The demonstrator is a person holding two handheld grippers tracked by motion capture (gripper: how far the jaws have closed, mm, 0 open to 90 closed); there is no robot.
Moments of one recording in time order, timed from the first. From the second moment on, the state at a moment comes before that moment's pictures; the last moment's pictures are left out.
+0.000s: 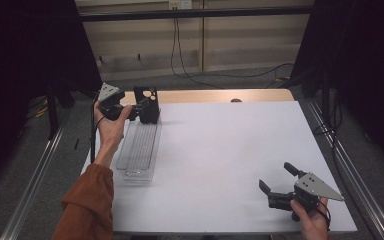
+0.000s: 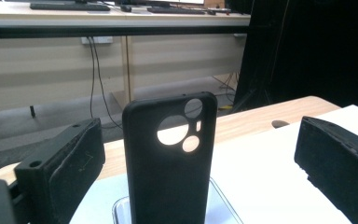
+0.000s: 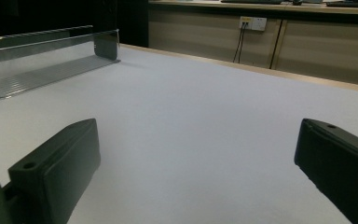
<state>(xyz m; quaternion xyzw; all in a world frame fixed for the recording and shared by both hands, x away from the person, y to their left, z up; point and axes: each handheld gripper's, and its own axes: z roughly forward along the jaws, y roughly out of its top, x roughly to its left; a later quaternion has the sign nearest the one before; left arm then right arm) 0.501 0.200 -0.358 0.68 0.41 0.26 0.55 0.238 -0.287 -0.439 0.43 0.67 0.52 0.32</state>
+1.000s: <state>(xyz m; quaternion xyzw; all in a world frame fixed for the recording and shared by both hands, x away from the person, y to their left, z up) 0.448 0.200 -0.362 0.70 0.37 0.24 0.56 0.236 -0.286 -0.437 0.43 0.66 0.52 0.33</state>
